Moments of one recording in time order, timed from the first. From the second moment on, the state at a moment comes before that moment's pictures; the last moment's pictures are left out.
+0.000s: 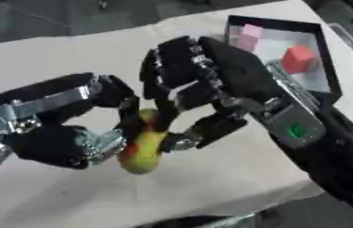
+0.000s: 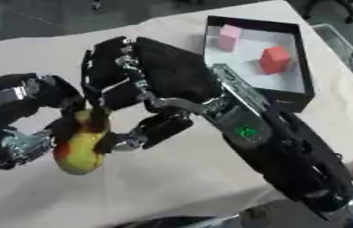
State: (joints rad) left arm -0.73 0.58 -0.61 -1.98 0.23 0.16 -0.54; right arm -0.60 -0.45 0.45 -1.96 0.56 -0.83 -0.03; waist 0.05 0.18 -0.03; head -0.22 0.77
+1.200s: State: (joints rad) left arm -0.65 0.67 -0.38 -1.99 0.27 0.16 -0.37; right arm -0.55 -0.49 0.36 -1.94 0.56 -0.75 -0.08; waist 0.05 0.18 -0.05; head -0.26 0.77
